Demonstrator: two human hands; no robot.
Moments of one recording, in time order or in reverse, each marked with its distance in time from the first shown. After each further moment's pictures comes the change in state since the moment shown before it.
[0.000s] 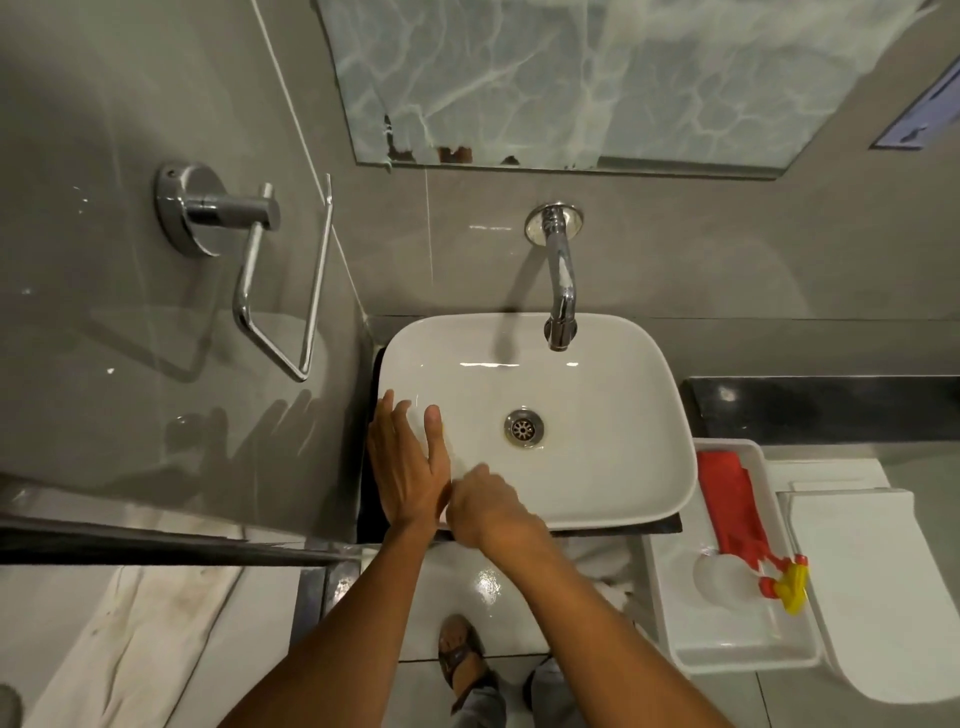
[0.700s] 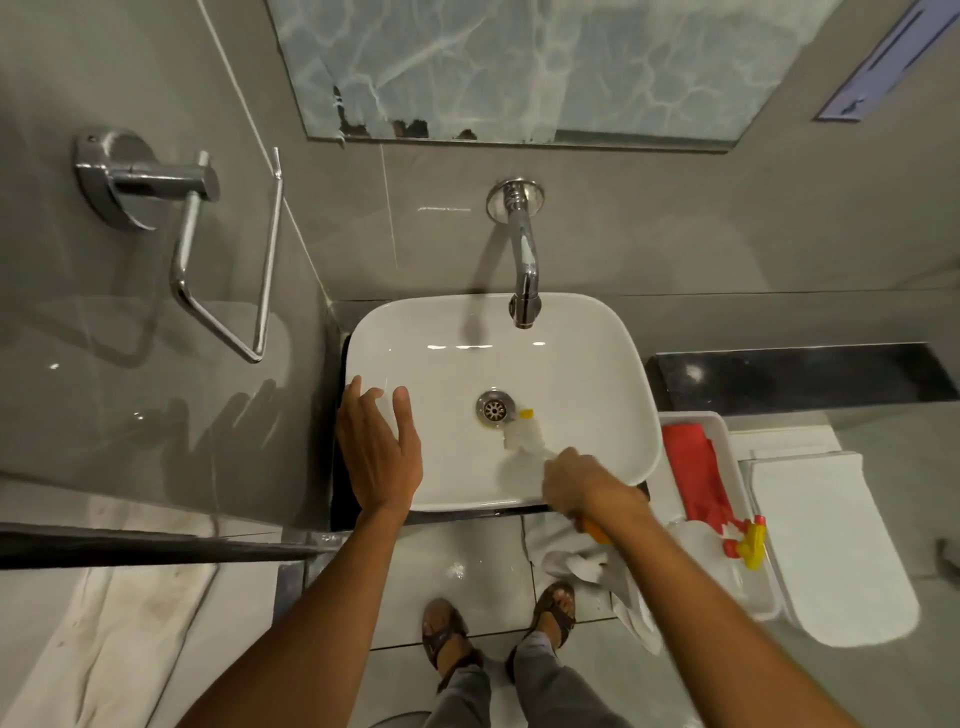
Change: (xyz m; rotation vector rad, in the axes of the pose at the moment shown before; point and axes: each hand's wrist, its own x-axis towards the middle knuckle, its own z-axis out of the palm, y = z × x) left_hand -0.002 -0.001 0.003 -0.014 0.015 -0.009; right_hand 0.011 0.121 -0.052 -0.074 0.007 0.185
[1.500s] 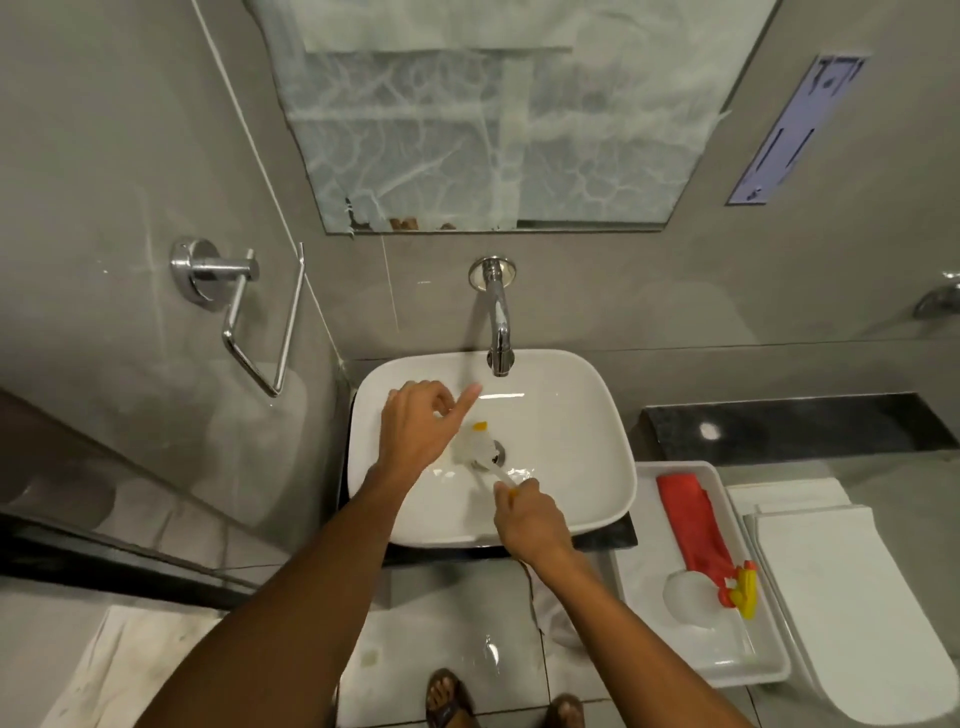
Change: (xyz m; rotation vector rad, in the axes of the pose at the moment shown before) left_hand 0.040 0.110 -0.036 0.016 -0.189 0.347; right_hand -0.047 -0.019 0.016 0.418 0.255 -0.134
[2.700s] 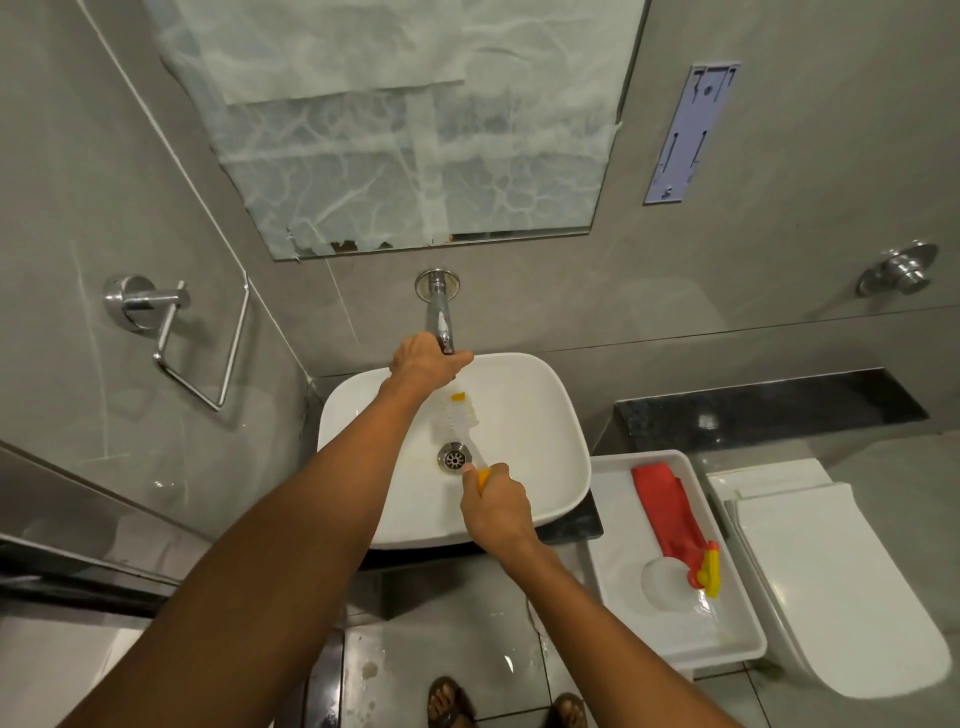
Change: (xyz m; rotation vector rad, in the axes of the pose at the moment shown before) left_hand 0.077 0.110 0.007 0.090 -0.356 -0.323; right_hand -0.016 0.016 -0.027 0.239 0.110 -0.072
